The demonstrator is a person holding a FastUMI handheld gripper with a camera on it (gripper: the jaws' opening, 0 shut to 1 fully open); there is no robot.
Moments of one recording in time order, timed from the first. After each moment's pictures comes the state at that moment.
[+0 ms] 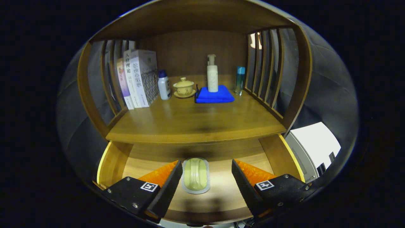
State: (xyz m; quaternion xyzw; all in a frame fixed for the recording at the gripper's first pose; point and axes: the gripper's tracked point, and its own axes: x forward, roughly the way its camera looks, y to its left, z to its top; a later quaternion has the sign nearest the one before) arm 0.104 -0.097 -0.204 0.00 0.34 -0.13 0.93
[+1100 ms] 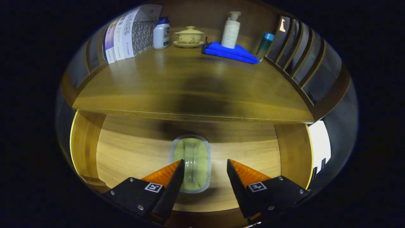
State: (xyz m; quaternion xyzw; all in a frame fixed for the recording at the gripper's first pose) arm 0.109 -0.100 -0.302 -0.07 0.51 -0.12 0.85
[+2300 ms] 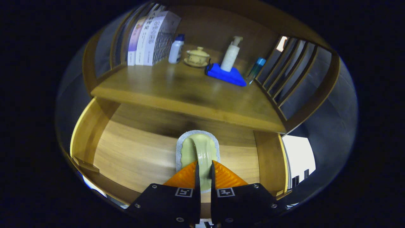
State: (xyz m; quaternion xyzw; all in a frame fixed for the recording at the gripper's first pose) arm 0.084 -0.088 -0.215 -0.14 0.41 -0.14 0.89
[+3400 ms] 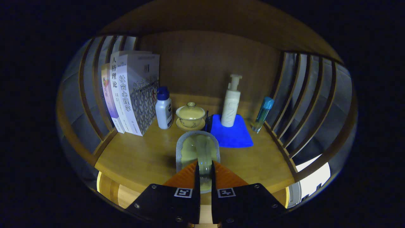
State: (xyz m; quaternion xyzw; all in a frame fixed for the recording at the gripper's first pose) arm 0.265 -0.099 -0.170 -0.06 0.32 -0.09 0.94
